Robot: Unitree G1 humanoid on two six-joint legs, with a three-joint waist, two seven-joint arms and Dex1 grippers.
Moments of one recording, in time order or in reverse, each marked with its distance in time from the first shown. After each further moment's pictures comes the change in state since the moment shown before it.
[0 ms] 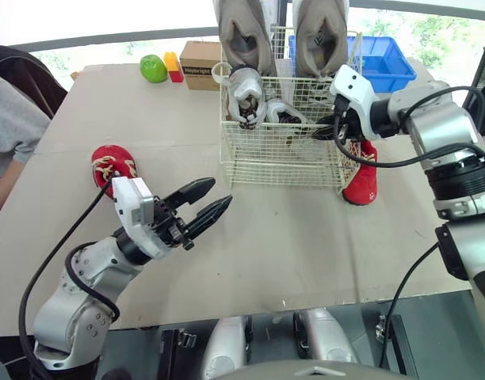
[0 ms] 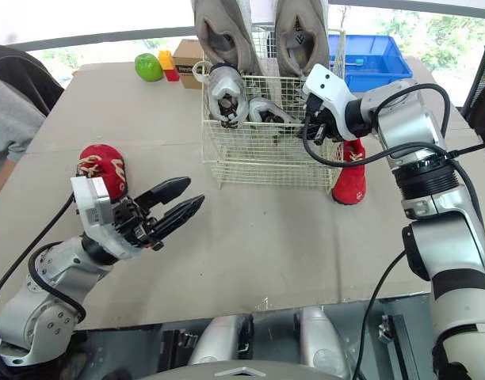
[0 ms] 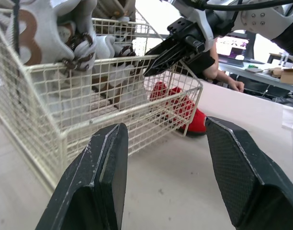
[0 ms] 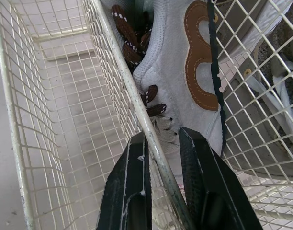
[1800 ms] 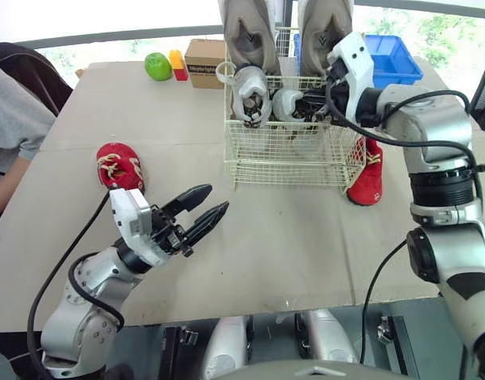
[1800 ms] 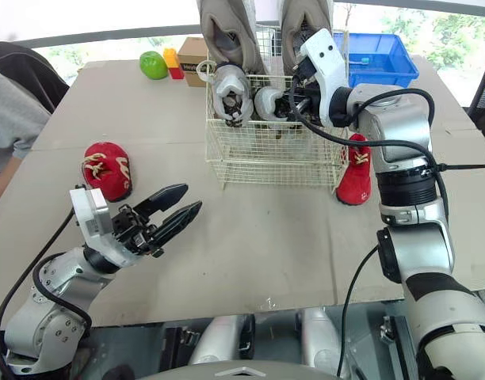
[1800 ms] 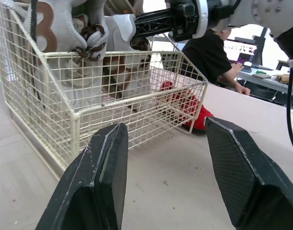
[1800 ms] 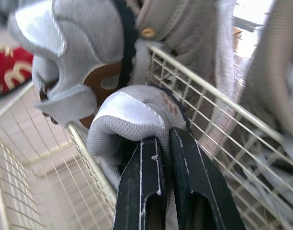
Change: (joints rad) left arm 0.057 -0.062 -0.015 0.033 0.045 -0.071 -0.038; right arm 0.090 0.224 -0.315 -0.285 0.196 0.278 -0.450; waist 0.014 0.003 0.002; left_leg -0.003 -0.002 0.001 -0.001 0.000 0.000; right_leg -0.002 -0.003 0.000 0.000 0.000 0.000
